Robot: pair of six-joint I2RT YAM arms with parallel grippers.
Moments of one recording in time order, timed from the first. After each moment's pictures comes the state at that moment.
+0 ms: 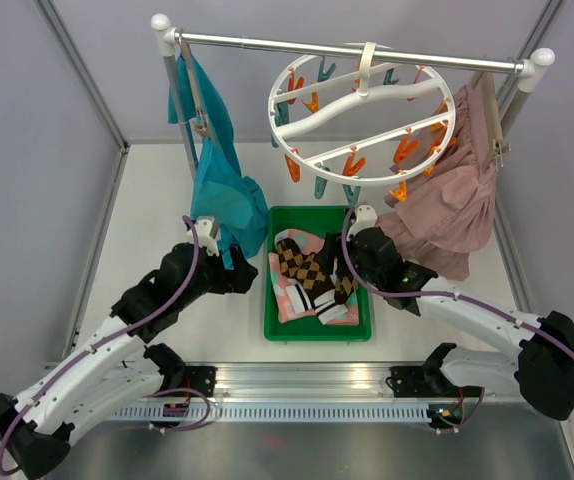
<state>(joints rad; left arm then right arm) -0.67 0.71 0.69 -0.51 -0.14 -0.52 0.73 1.16 0.66 0.01 0.13 0.48</state>
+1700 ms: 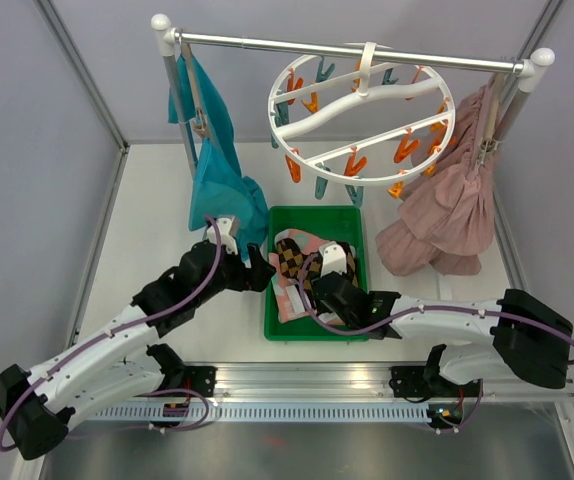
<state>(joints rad) -0.78 0.83 0.64 -0.29 -0.15 -0.54 1.11 1.30 0.59 -0.02 0.55 0.47</state>
